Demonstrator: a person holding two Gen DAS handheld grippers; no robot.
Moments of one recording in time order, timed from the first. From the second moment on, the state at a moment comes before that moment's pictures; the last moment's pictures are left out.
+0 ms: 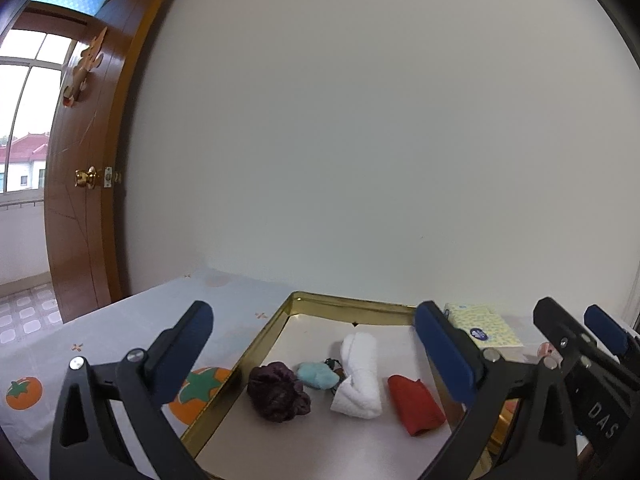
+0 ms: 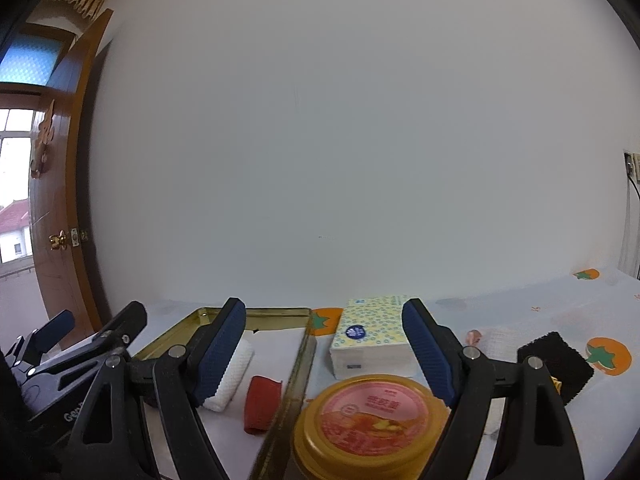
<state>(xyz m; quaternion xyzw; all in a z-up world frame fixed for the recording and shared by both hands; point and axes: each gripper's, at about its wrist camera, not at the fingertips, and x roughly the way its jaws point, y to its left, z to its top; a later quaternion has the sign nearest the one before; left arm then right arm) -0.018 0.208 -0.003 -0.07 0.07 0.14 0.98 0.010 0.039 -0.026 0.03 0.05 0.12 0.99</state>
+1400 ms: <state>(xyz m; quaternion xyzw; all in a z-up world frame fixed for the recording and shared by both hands) -0.020 0.092 -0.004 -0.05 0.10 0.03 0.99 0.008 -0.107 -0.028 0.02 0.06 0.02 1.00</state>
